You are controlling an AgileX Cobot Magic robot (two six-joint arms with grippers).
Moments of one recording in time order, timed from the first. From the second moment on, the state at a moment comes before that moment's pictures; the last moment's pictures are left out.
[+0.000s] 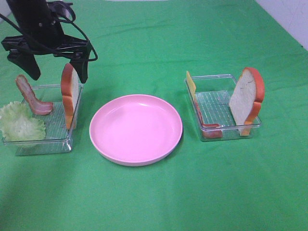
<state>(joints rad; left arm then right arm) -0.29 2.08 -1.78 -0.02 1.18 -0.19 0.04 0.00 -0.46 0.07 1.11 -0.01</state>
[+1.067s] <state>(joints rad) -0.29 2.19 -1.81 0.04 1.09 -0.22 0.04 0.00 -0.46 0.08 1.11 -0.01</state>
